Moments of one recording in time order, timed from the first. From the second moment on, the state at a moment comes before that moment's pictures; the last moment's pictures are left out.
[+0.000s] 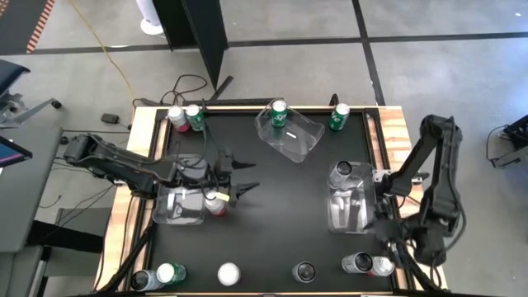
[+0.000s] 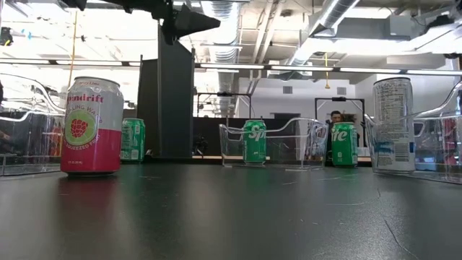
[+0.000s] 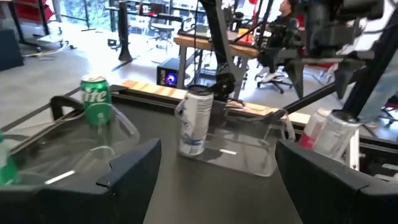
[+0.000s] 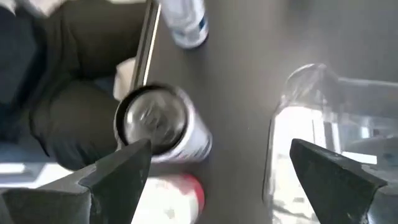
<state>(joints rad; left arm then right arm) -0.17 1.26 0.75 0.46 -0.35 -0.15 1.26 1.14 1.04 -1.02 0.47 1.08</state>
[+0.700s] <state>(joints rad) -0.27 1.41 0.75 0.67 -0.54 -0.24 1.24 1.45 1.25 -1.03 0.46 0.89</state>
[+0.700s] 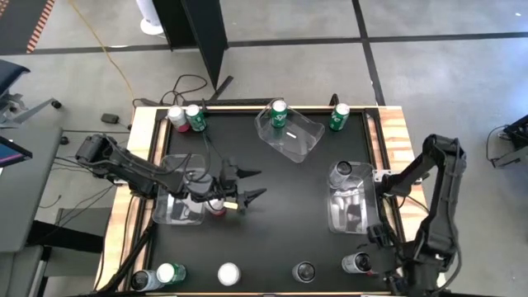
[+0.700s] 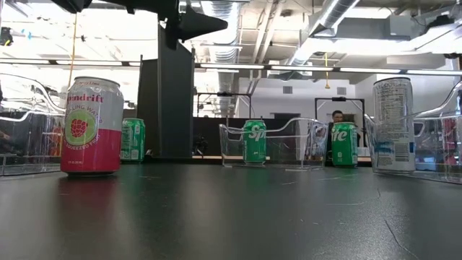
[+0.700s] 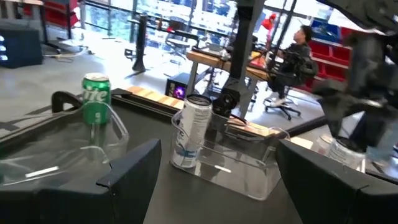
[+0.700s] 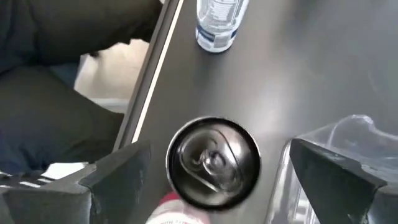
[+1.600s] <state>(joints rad) -0.33 1.41 0.75 0.71 -0.64 -0.20 1.13 1.61 1.26 -1.03 0.28 0.80</state>
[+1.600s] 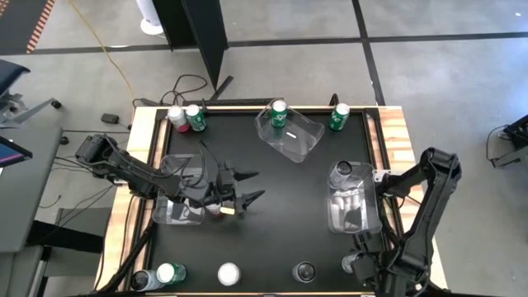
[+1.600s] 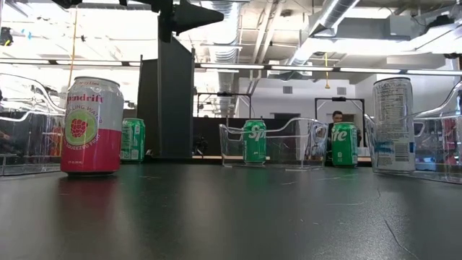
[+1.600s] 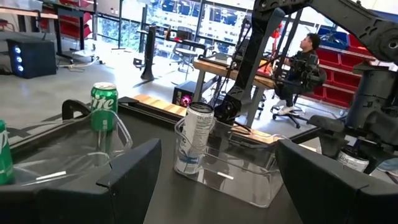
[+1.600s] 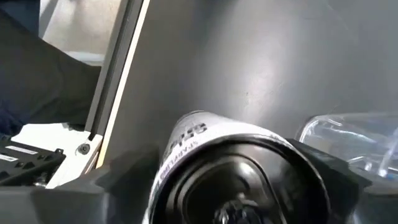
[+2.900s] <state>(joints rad) -0.07 1.36 0.87 0.45 -0.24 0.03 0.91 1.57 1.73 -1.57 0.50 0.78</state>
